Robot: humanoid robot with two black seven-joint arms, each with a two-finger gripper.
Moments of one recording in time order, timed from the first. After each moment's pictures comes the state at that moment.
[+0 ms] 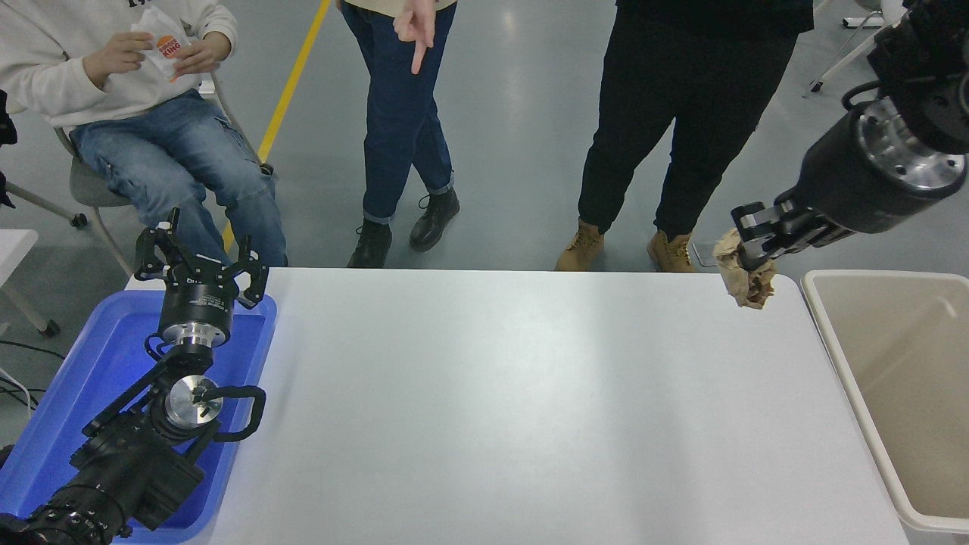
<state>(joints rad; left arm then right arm) -0.55 0.19 -1.04 -0.55 0.03 -0.40 -0.56 2.55 -0.33 -1.54 1.60 -0.41 0.61 0.24</state>
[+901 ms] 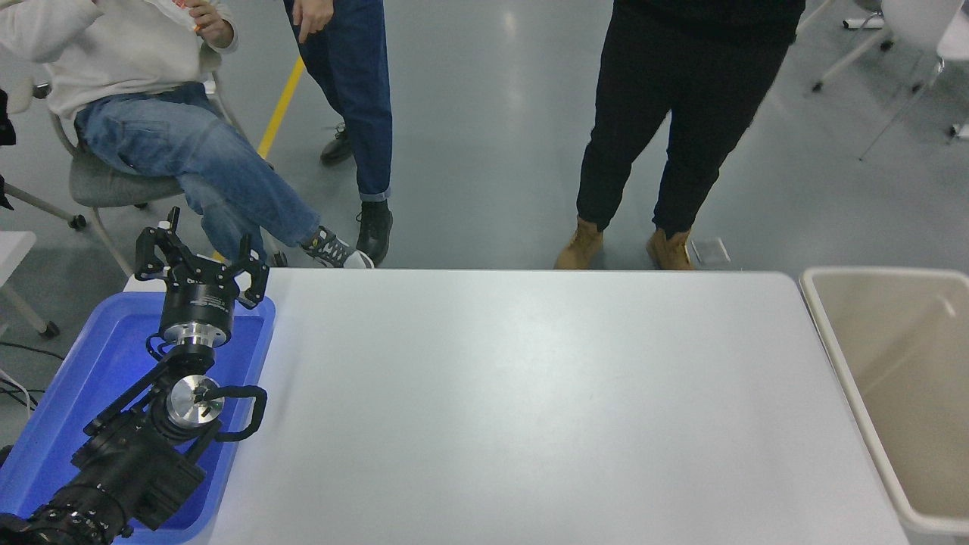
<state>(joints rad) -0.55 0.19 -1.04 -0.55 0.03 -0.40 -0.56 1.23 -0.78 -1.03 0.48 -0.78 0.26 0.25</state>
